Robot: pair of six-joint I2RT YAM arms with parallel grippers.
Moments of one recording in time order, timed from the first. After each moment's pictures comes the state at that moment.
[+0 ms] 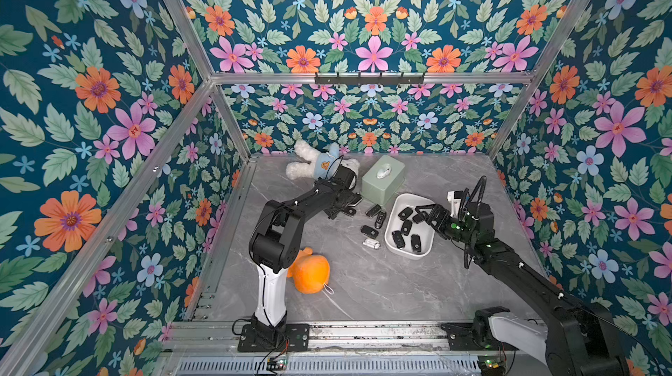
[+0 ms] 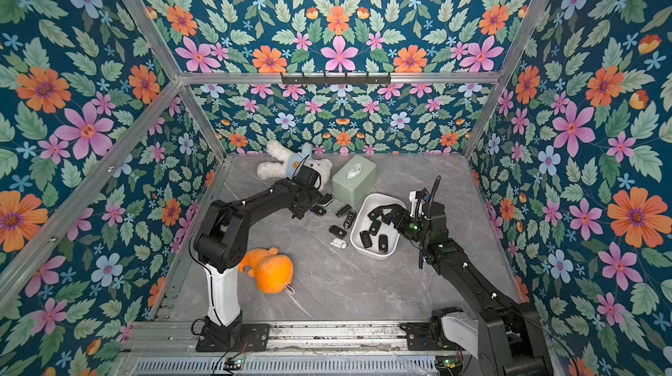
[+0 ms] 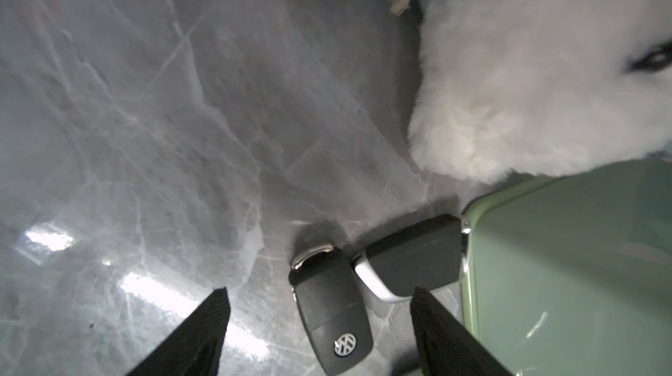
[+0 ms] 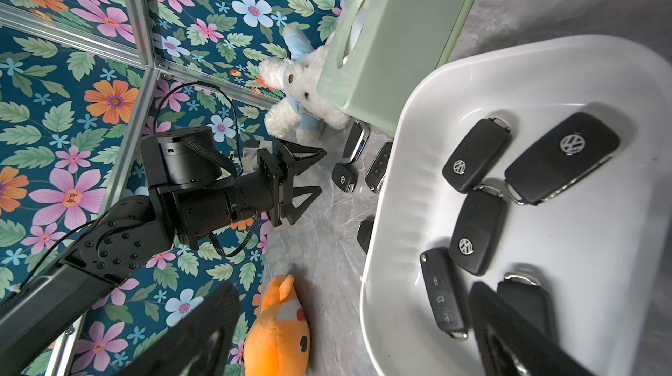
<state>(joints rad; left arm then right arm) -0.52 2.03 1.48 -0.59 -0.17 -1.22 0.23 1.13 0.52 0.18 -0.54 0.87</state>
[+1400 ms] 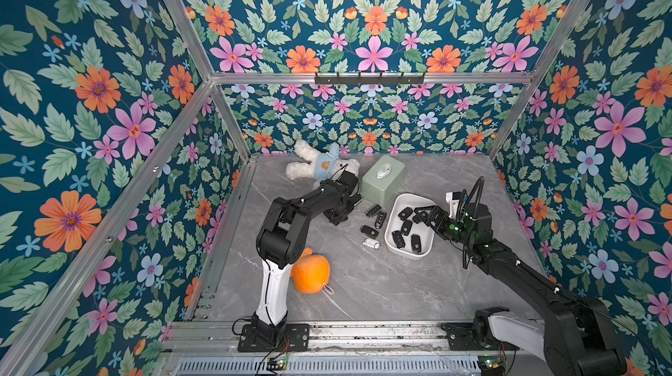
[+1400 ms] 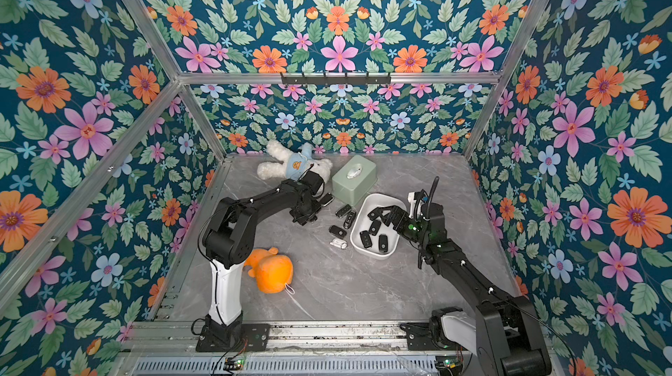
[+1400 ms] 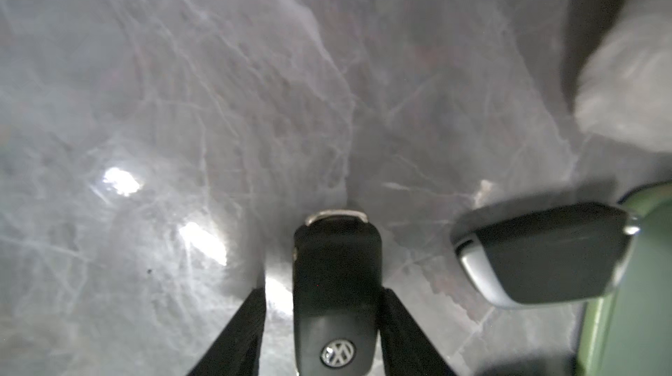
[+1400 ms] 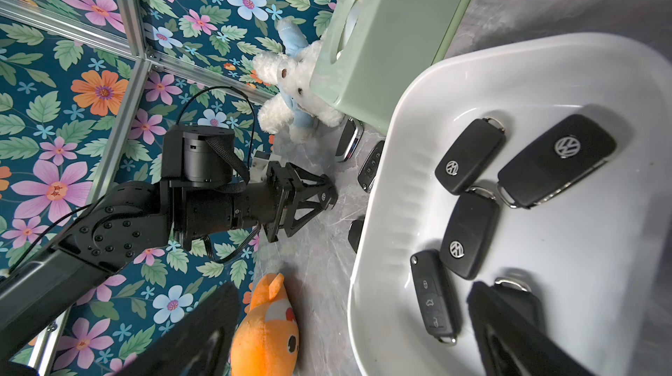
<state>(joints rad) -0.53 2.08 1.52 -0.77 -0.15 -1.25 0.23 1.15 0.50 0.21 -0.54 0.84</state>
